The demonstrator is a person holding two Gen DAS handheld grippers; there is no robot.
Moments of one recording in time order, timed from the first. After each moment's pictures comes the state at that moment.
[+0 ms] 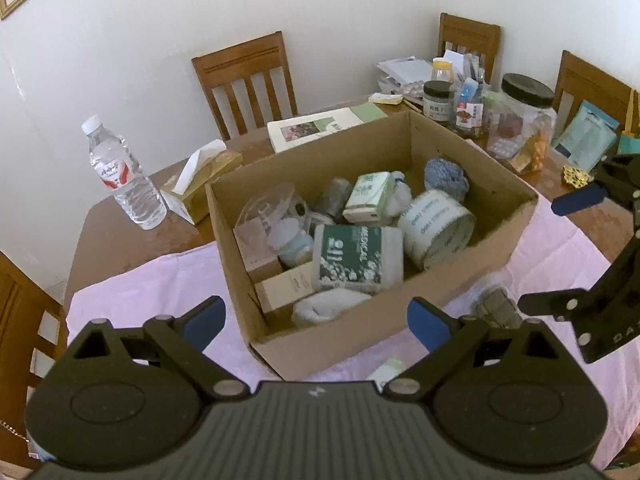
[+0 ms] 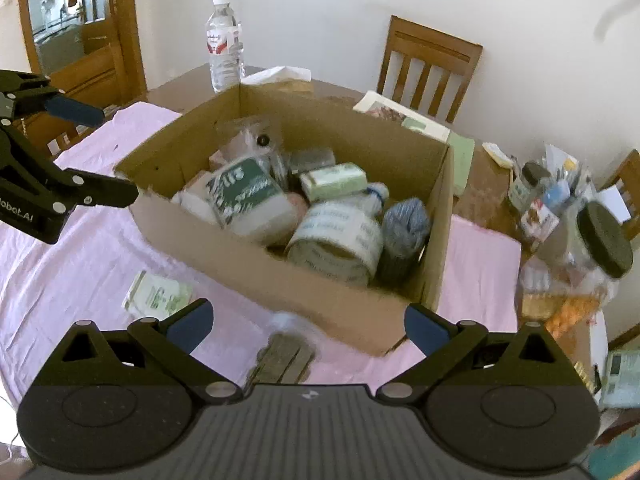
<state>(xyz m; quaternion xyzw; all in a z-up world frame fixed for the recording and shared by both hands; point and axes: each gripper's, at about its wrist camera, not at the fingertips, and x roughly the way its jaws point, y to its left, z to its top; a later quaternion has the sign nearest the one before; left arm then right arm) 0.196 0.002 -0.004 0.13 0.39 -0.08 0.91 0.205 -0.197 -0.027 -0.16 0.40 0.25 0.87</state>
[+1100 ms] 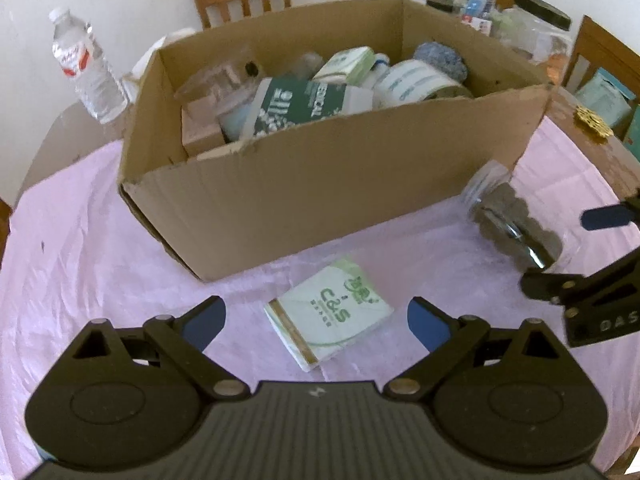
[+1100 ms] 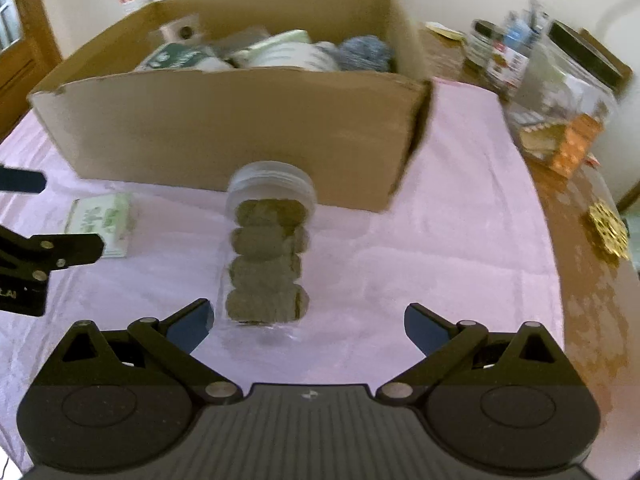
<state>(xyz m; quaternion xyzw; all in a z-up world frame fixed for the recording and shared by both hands) 0.189 -0.021 -0.100 0.08 0.48 -0.06 0.87 0.186 -0.221 -0.121 -0.07 0.49 0.13 0.86</state>
